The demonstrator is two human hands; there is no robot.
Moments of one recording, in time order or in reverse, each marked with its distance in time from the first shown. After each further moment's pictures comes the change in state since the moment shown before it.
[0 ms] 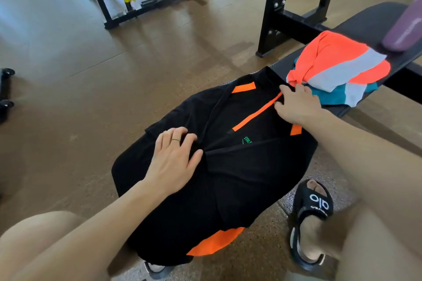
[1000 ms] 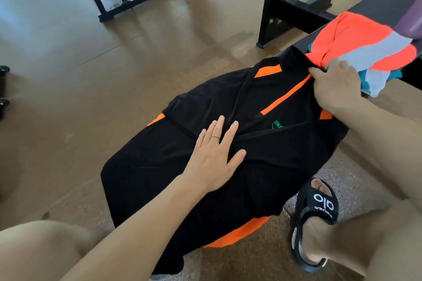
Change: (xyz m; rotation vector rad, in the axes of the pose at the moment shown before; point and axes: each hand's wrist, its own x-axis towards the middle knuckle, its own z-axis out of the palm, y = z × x) left_hand 0.043 0.081 0.025 -0.184 -0.229 0.061; right_hand 0.054 0.086 0.010 -0.180 0.432 -0.092
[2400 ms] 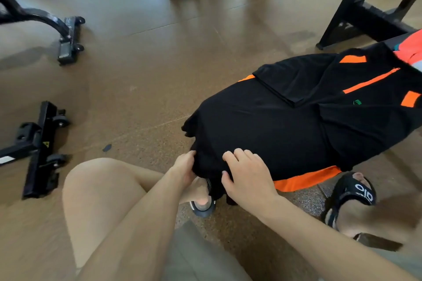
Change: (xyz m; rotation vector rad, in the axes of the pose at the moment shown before) left_hand -0.215 -0.172 0.029 -1.564 0.204 -1.262; right_hand -0.335 -0.352 -0.114 0.427 -0.189 -0.537
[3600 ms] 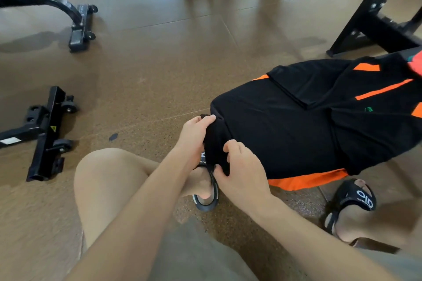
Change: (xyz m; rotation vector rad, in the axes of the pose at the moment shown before) left_hand -0.057 0.041 -0.013 -0.070 -0.218 0.409; right_hand 0.003 -0.049 -0.014 0.247 0.037 0.090
